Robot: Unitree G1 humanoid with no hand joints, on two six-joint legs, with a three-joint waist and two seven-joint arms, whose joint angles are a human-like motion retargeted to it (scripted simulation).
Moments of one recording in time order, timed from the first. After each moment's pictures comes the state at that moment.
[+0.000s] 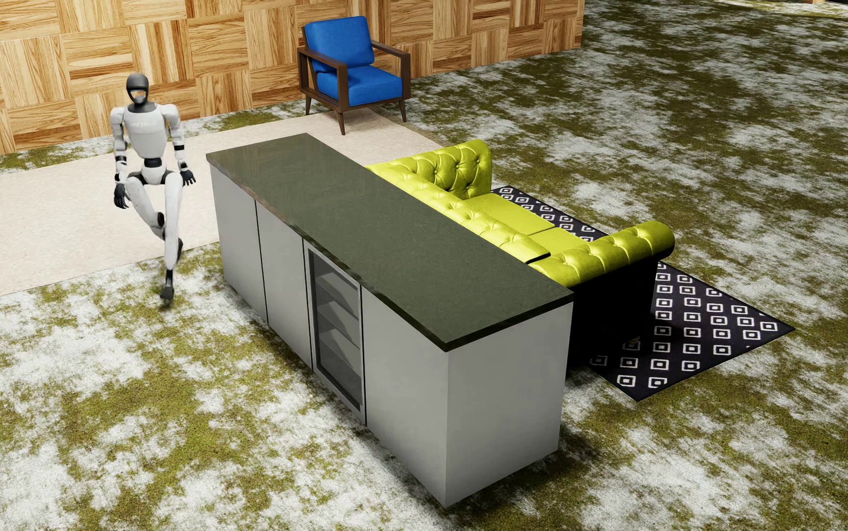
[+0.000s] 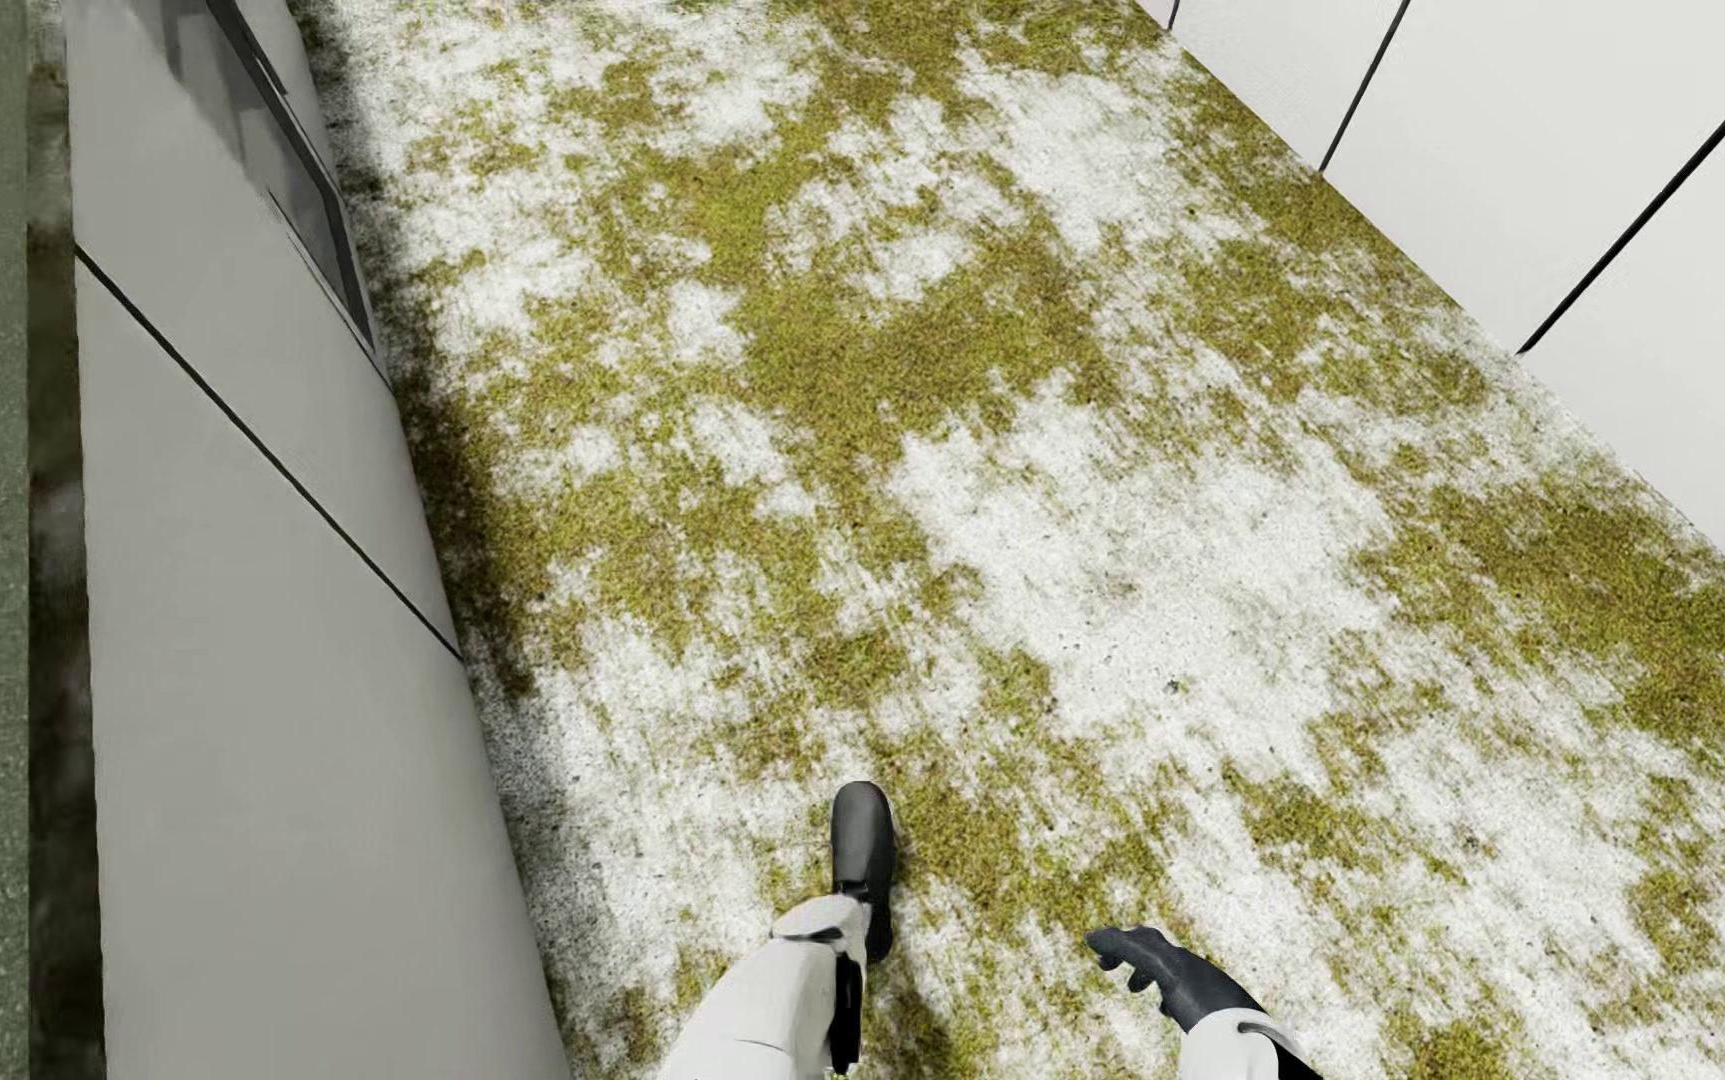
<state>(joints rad) -0.62 0.27 0.08 -0.03 0.17 0.03 0.14 -0.15 0.18 0.20 0.31 0.50 0.07 0.01 -0.38 0.02 -0.10 -0.18 -0.16 -0.12 0.16 0.77 0.51 1.40 -0.79 0.18 0.29 -0.29 0.06</state>
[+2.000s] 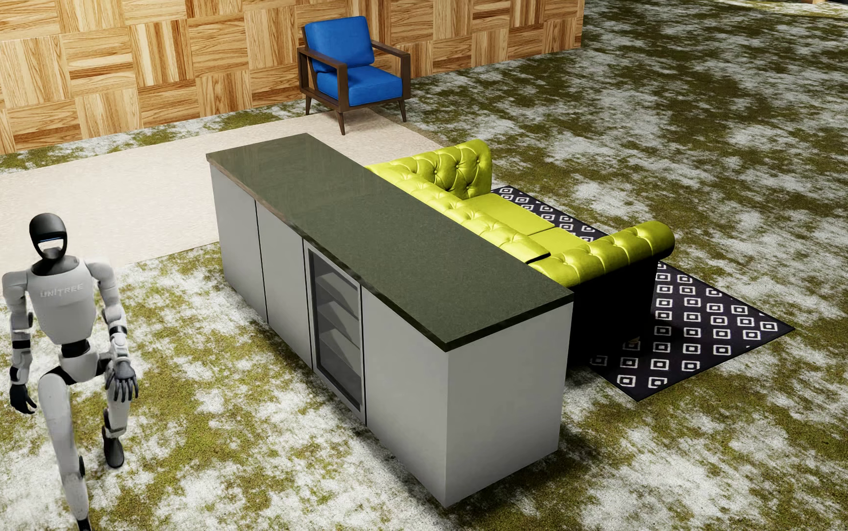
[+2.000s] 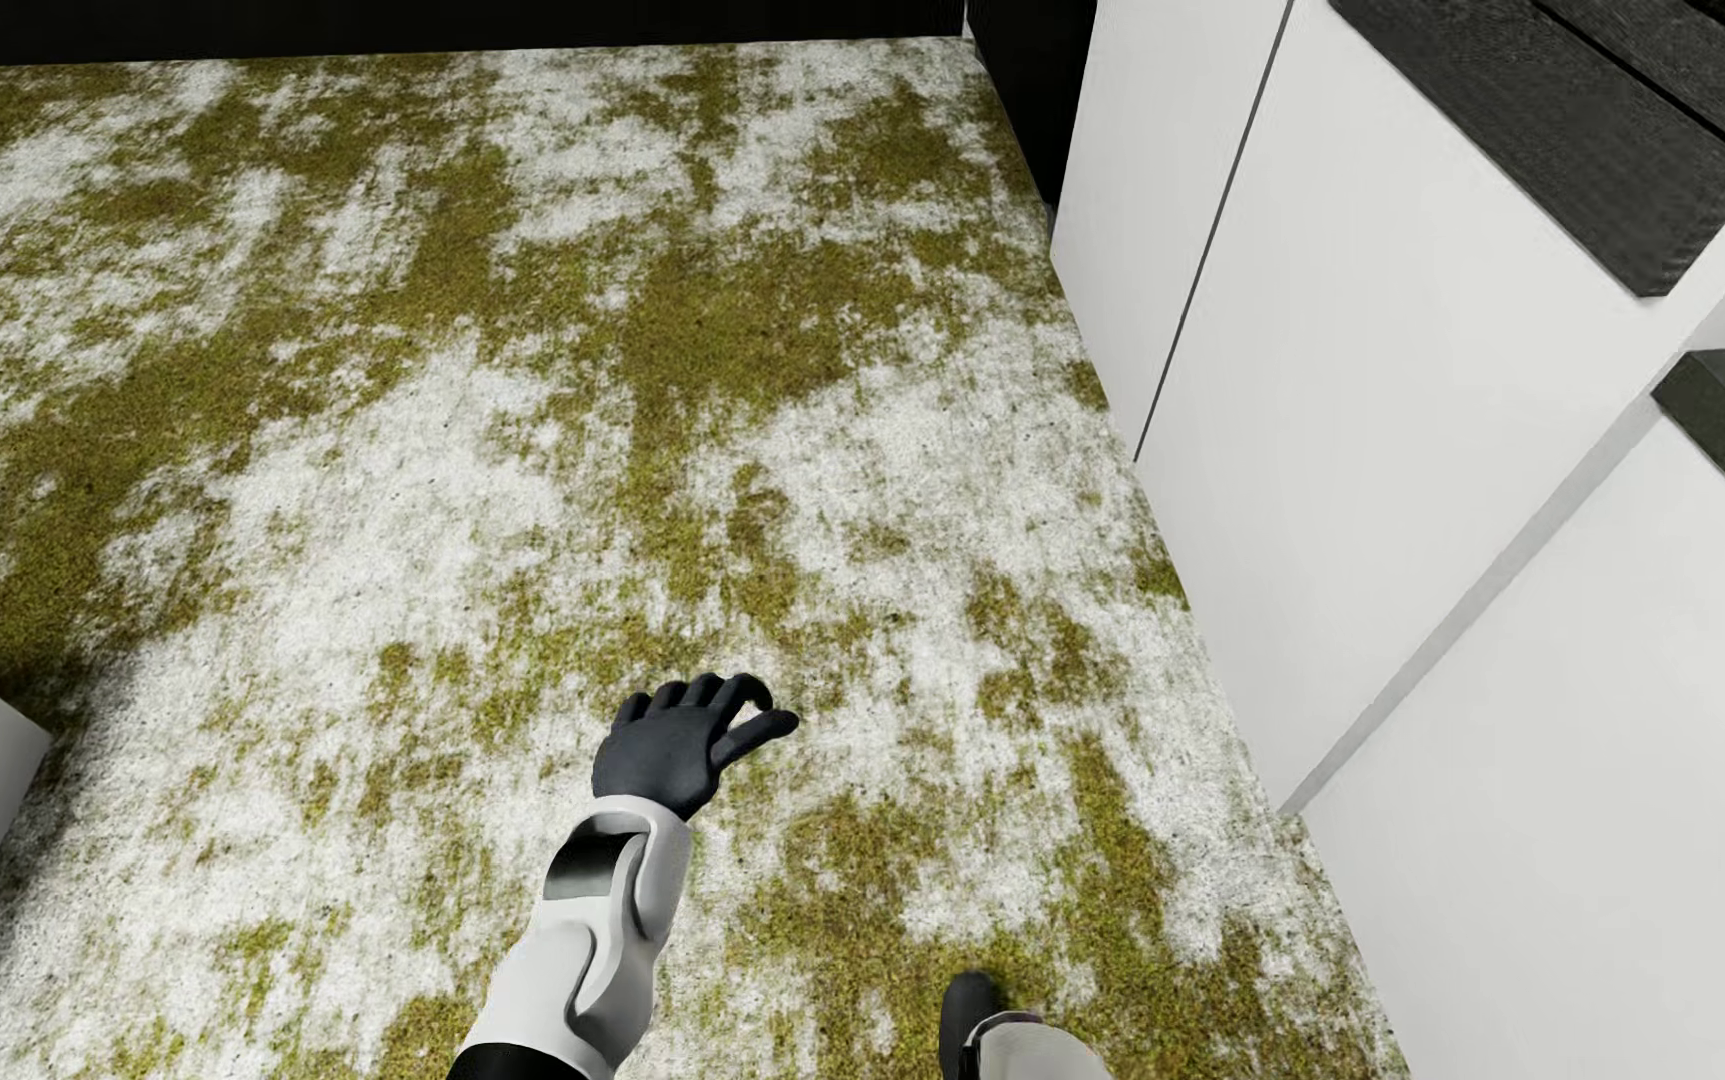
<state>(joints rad) 0.36 -0.45 -0.02 -0.17 -0.10 -0.07 -0.02 -0.04 0.17 0.50 0.43 -0.15 0.38 -0.21 0.12 0.08 -0.02 0.13 0.03 -0.17 -0.11 0.41 0.62 1.16 -0.90 0.05 0.31 0.05 0.20</state>
